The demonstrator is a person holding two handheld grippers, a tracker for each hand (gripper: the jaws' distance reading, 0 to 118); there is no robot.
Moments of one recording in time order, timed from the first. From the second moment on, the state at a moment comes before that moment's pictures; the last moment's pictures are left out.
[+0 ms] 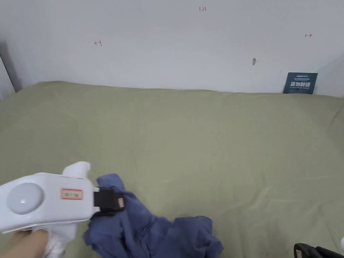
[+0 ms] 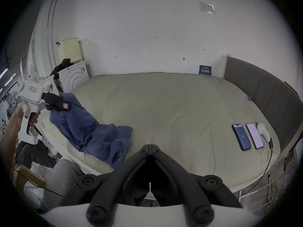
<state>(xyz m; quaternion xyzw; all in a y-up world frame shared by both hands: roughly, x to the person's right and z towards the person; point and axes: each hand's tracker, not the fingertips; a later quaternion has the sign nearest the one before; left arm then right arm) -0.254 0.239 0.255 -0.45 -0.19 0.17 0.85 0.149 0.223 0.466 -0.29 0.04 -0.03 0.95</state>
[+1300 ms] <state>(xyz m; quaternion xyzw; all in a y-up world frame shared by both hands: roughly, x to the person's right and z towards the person) -0.126 0.012 0.289 -0.35 -0.33 0.41 0.78 0.154 0.209 0.480 -0.34 0.02 -0.02 0.94</state>
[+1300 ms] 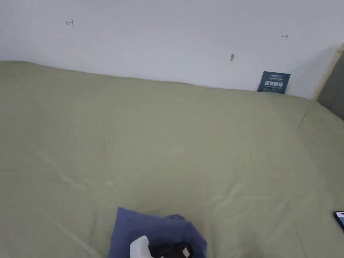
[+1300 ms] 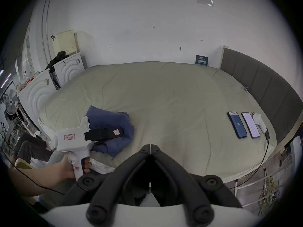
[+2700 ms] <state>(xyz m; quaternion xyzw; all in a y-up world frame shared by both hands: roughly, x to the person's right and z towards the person) -0.252 0.035 0.214 -0.57 -0.33 0.41 0.64 0.133 0.027 0.290 -0.43 0.33 -0.42 0.73</state>
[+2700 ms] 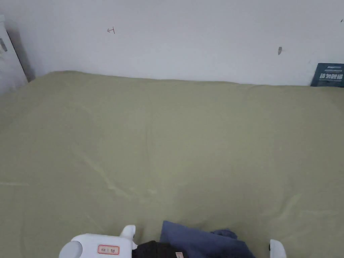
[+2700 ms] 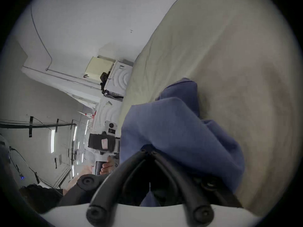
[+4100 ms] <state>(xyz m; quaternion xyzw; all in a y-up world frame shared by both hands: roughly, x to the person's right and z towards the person) -0.666 0.175 0.212 -0.55 0.12 0.16 0.81 0.129 0.124 0.342 -0.37 0.31 -0.25 0.84</state>
